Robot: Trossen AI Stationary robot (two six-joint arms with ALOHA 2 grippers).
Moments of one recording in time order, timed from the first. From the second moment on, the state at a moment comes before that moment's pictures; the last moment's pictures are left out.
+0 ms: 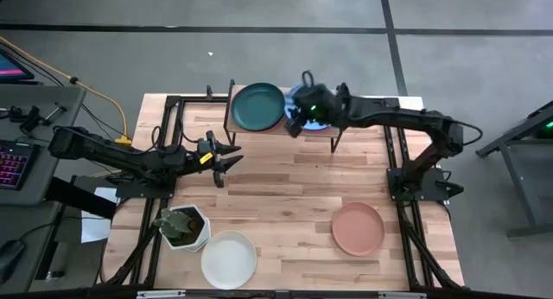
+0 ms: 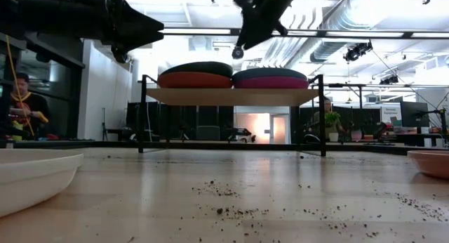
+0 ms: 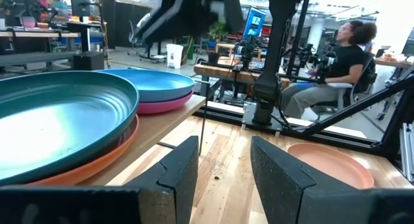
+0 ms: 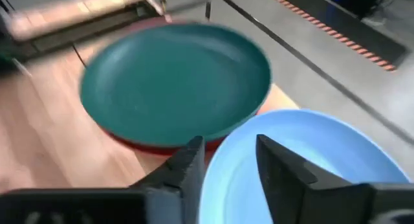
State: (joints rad) left arm -0.09 0.90 0.23 0.71 -0.37 -0.10; right arm -0.25 1.60 1.49 -0.56 0.38 0.19
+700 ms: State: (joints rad) left arm -0.09 0.90 0.23 0.69 -0.37 -0.13; right arm -0.22 1.50 1.03 0.10 0.59 0.15
